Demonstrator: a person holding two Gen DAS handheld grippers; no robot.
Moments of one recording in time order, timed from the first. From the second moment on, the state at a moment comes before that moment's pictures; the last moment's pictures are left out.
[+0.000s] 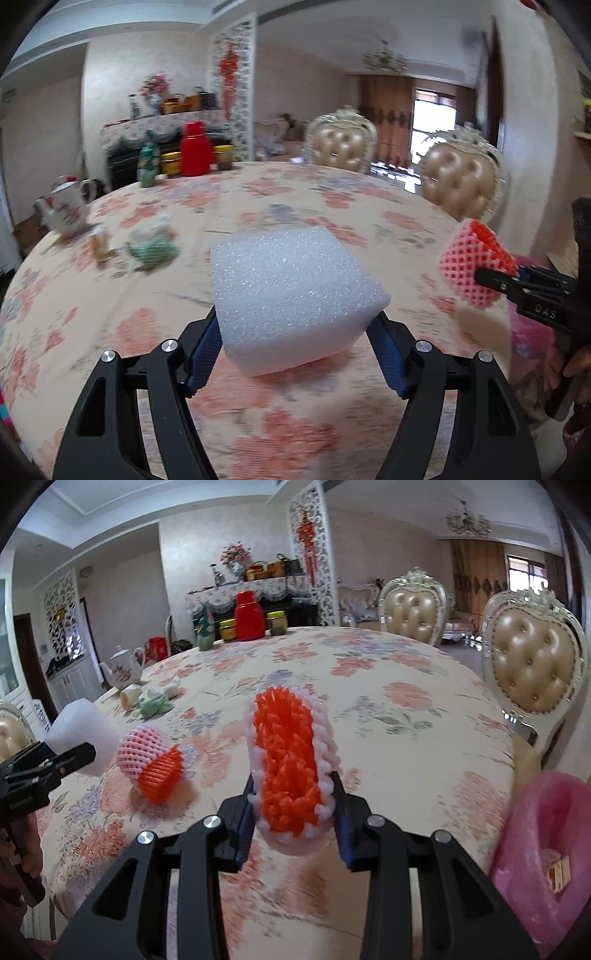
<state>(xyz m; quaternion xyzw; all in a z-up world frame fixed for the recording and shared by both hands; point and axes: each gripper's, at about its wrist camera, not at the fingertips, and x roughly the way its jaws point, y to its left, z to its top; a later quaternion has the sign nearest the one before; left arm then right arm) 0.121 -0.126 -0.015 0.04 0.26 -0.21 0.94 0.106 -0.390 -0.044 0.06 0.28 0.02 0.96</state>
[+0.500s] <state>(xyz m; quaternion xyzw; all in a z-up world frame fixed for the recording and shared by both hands) 0.121 -0.270 -0.033 0.10 0.28 -0.38 0.87 0.032 -0.493 -0.050 0.11 0.27 -0.14 0.95</state>
